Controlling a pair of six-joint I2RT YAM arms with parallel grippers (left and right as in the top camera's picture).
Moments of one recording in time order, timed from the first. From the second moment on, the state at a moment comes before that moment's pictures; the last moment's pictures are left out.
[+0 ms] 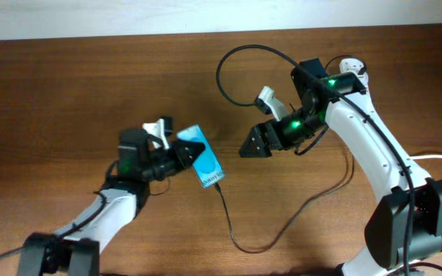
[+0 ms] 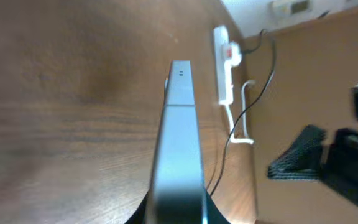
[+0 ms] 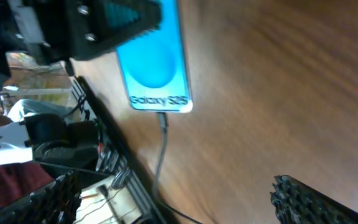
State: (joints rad) left arm -0.19 1.49 0.57 0.33 0.72 -0.81; right arm 0.22 1.77 1.50 -1.27 -0.80 -0.24
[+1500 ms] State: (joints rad) left arm -0.27 1.83 0.94 -0.01 0.73 -0.41; right arm 0.15 1.67 1.51 -1.39 -0.75 -0.24
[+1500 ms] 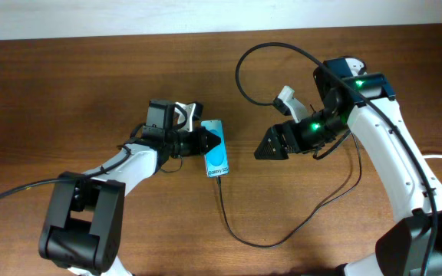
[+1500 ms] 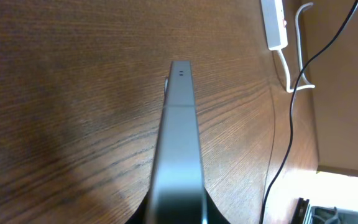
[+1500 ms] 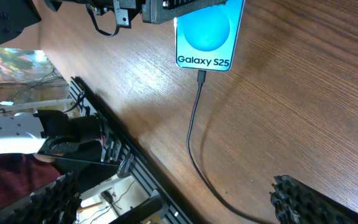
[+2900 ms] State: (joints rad) left arm -0.27 1.91 0.97 -0.04 0.62 -0.38; right arm 0.15 1.67 1.51 -1.38 -0.72 -0.24
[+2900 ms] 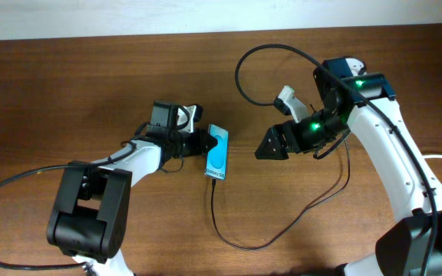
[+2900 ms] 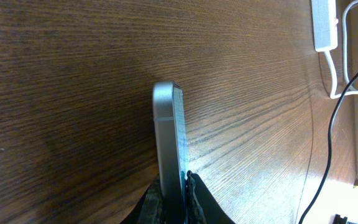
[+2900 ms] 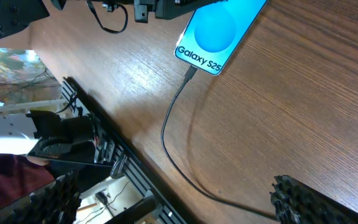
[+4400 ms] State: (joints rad) left arm -0.28 1.88 1.00 -0.19 0.45 -0.36; right arm 0.15 1.67 1.51 -1.38 -0.72 -0.24
